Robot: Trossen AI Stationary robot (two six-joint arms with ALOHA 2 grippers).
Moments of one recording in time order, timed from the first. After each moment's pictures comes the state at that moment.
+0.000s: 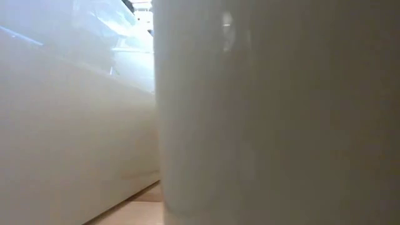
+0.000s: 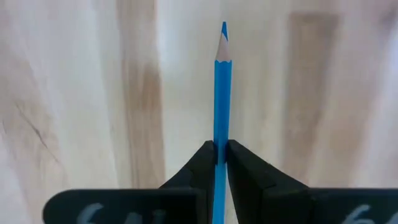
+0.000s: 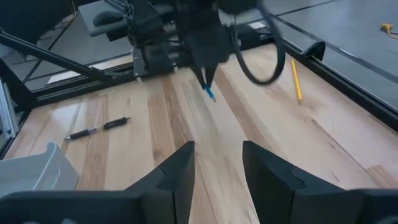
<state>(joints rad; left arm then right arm) 0.39 1.57 1.06 -1.00 0.06 0.38 -0.03 1.27 0.73 0.16 0.11 0.18</state>
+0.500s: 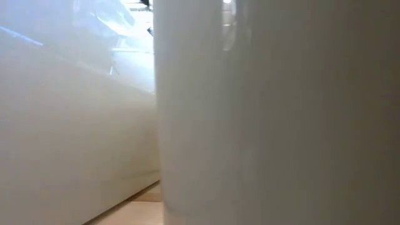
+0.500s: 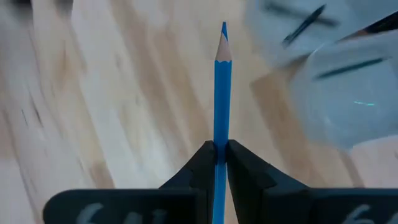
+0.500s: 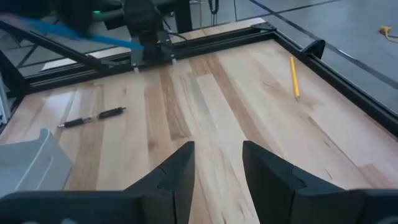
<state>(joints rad) -0.01 1.57 1.60 -1.11 0.17 0.36 -0.03 1.27 0.73 0.13 0.11 0.13</state>
